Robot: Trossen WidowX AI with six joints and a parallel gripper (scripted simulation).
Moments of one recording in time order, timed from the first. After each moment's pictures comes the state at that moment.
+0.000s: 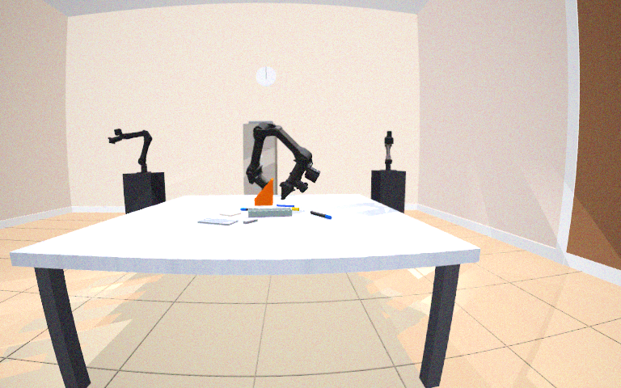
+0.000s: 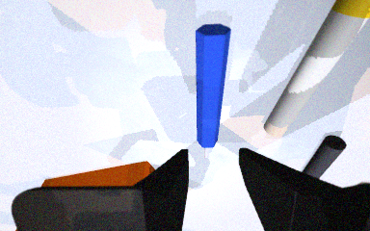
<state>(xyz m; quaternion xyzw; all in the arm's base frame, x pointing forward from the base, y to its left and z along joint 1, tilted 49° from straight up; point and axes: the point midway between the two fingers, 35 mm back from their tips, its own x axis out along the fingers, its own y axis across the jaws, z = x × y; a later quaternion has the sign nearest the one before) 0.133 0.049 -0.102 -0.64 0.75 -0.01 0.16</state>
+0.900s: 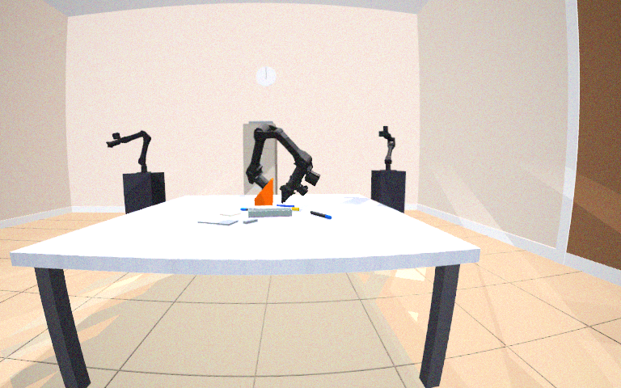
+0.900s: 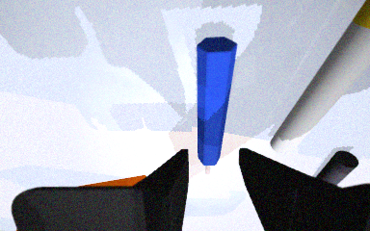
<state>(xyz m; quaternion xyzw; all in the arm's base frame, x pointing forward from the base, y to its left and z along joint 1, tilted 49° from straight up) 0.134 0.038 -0.113 -0.64 0.75 -0.01 0.16</state>
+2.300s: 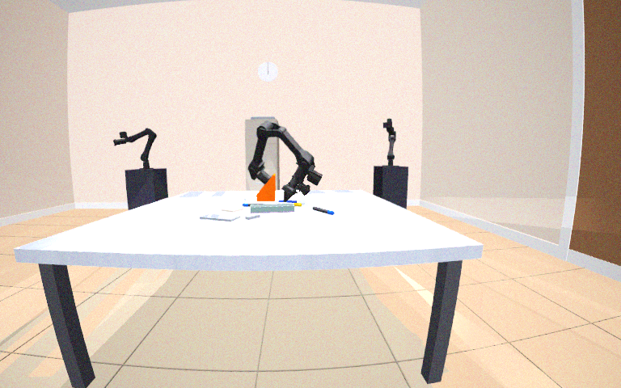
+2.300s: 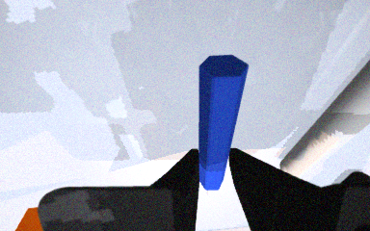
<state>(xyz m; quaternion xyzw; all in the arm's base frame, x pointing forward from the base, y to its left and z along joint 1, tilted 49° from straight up) 0.134 0.023 -0.125 -0.64 0.75 -0.01 0.16</state>
